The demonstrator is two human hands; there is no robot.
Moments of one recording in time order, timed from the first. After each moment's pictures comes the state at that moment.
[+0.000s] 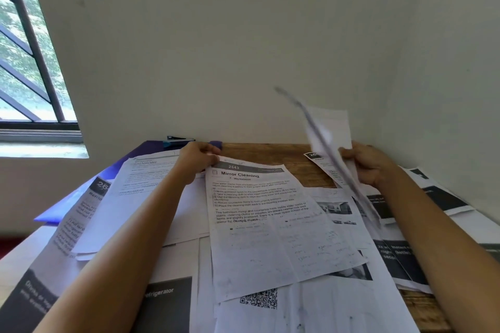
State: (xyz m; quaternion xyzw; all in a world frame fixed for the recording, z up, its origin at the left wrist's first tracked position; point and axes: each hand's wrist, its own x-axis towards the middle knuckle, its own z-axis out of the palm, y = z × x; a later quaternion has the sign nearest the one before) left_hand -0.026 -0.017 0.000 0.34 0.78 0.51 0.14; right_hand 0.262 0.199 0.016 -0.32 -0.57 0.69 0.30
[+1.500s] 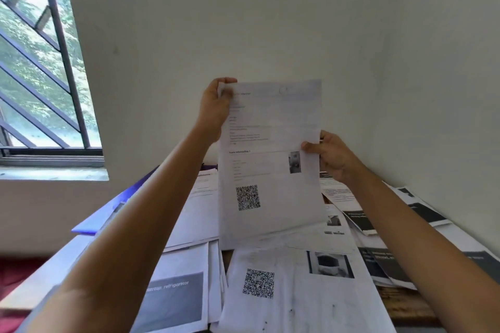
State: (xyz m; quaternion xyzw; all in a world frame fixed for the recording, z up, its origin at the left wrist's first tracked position) left_hand 0.039 -0.024 0.146 0.45 0.51 0.73 0.02; right_hand 0.239 0.125 0.075 -0.17 -0.67 0.61 0.38
